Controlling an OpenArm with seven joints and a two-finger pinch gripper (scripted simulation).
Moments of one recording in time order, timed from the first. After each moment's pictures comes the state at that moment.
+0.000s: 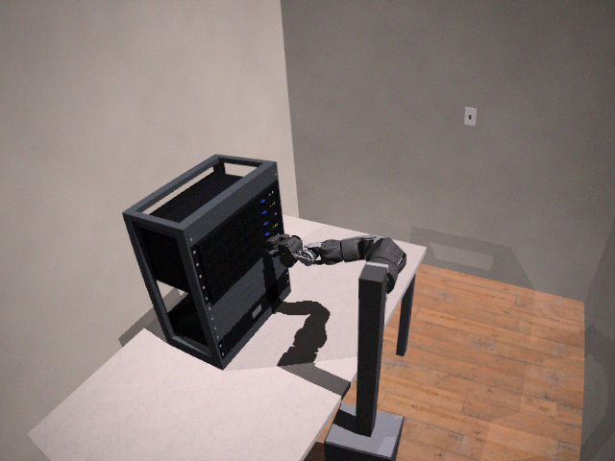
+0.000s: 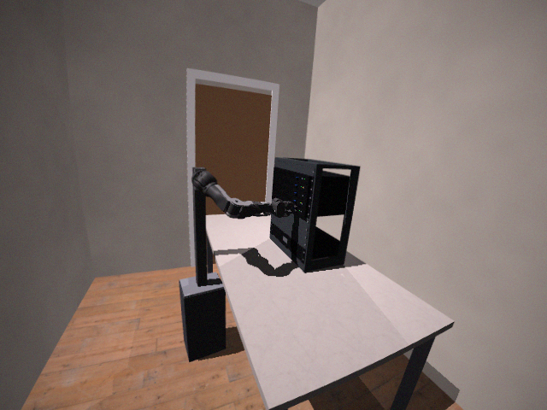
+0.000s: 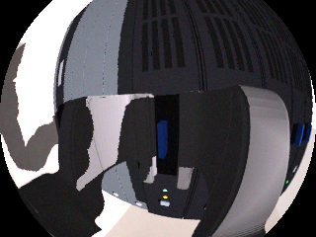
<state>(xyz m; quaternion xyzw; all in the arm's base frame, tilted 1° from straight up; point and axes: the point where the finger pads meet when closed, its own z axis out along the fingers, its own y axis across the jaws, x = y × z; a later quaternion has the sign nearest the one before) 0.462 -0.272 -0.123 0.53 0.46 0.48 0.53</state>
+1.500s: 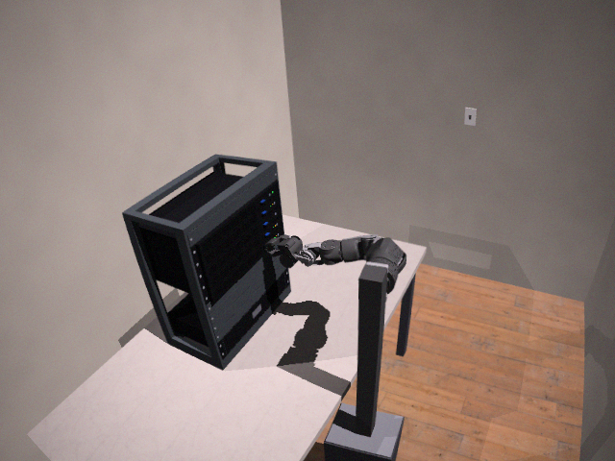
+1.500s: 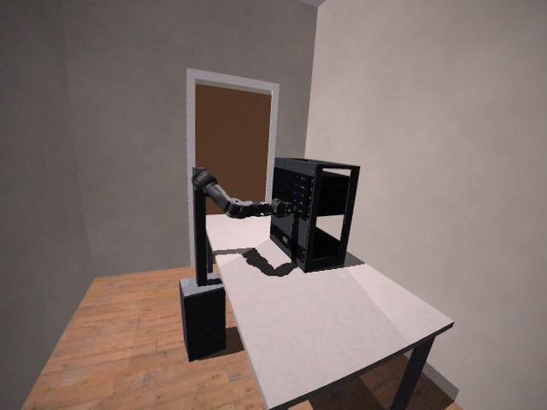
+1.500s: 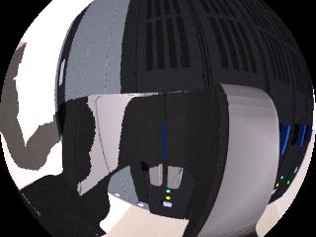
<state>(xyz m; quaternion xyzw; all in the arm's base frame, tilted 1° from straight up) 0.462 -0.272 -0.126 0.53 0.47 0.47 0.53</state>
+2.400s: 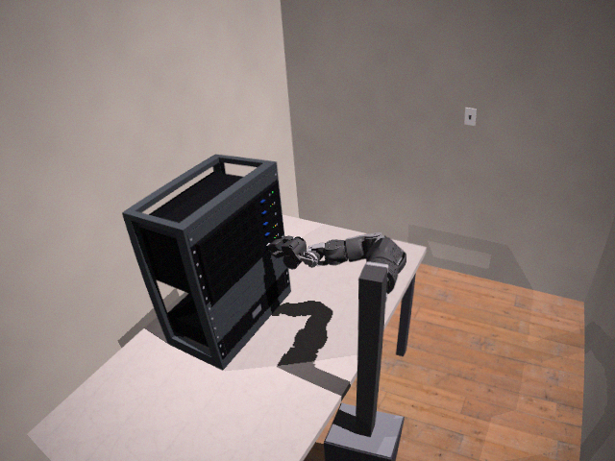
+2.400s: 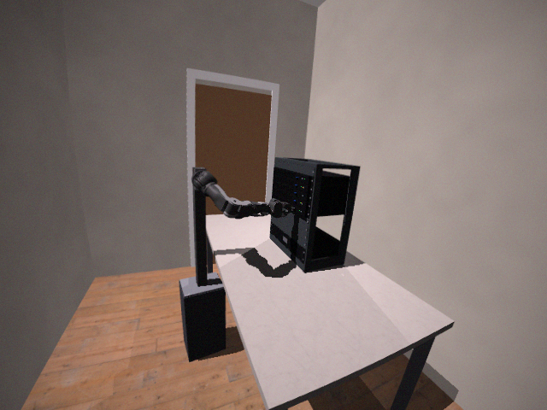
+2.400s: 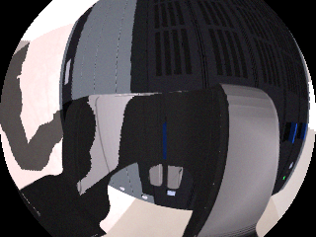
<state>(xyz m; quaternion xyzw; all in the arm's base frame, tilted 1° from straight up) 0.447 -0.270 -0.127 0.53 0.47 0.47 0.53</state>
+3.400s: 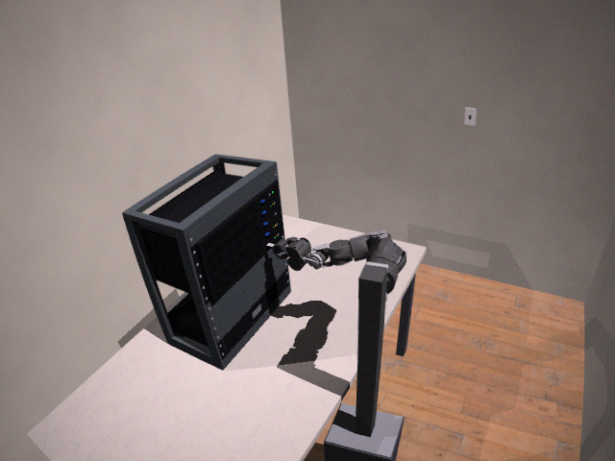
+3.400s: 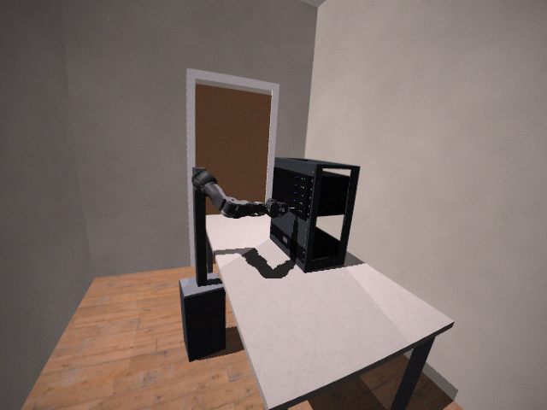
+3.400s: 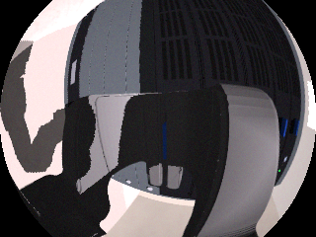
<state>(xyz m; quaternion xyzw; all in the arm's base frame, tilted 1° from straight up) 0.427 -0.267 -0.127 0.53 0.46 0.47 0.53</state>
